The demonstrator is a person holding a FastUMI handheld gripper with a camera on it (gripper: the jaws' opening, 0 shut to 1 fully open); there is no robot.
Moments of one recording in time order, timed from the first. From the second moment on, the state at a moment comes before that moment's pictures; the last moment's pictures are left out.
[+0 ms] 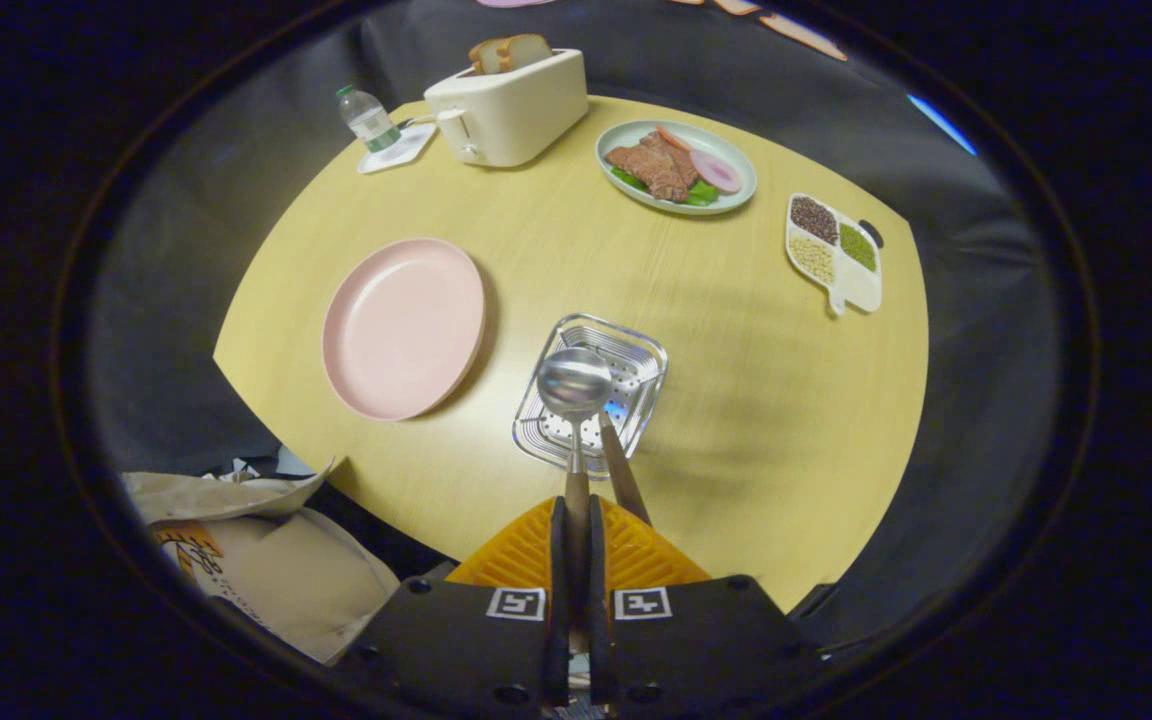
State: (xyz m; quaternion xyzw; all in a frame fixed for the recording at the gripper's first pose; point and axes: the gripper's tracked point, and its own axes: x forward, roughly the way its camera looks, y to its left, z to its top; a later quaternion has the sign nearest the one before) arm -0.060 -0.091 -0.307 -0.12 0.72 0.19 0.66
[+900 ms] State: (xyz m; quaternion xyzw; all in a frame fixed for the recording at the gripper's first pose) arm -0.039 -0.042 -0.292 -0.01 0.66 0.16 0.73
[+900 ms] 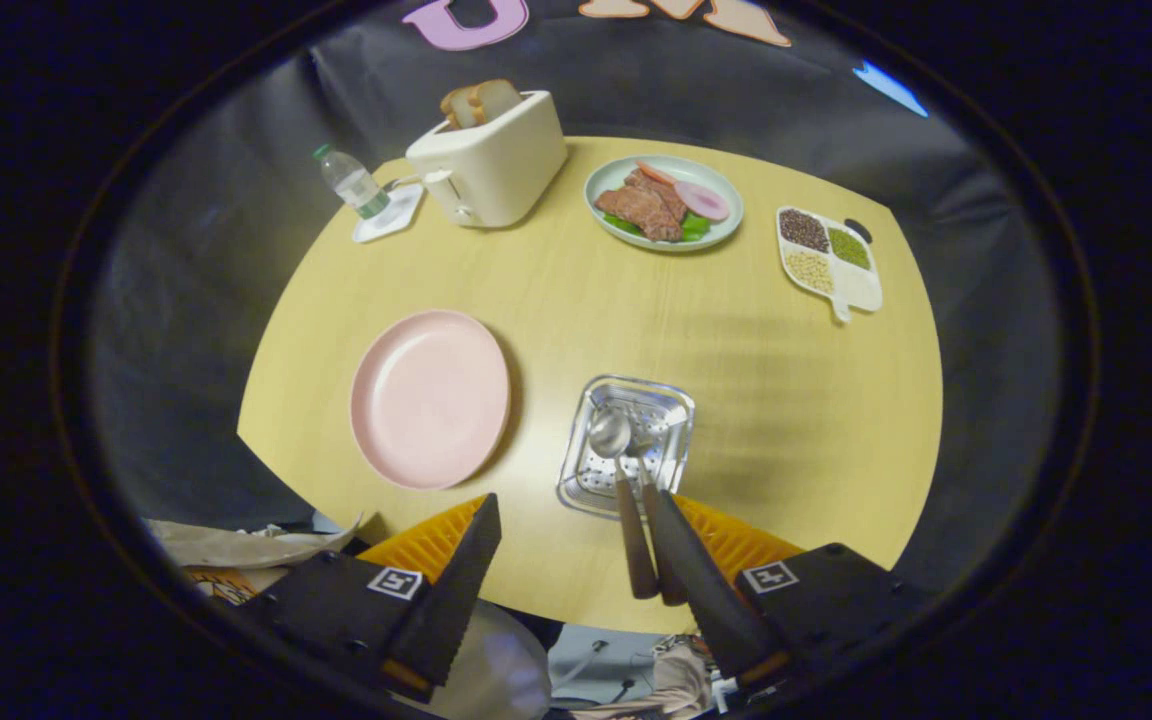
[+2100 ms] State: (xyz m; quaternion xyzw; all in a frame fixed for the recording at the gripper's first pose) arm -0.026 0.039 -0.172 -0.02 0.23 0.06 0.97
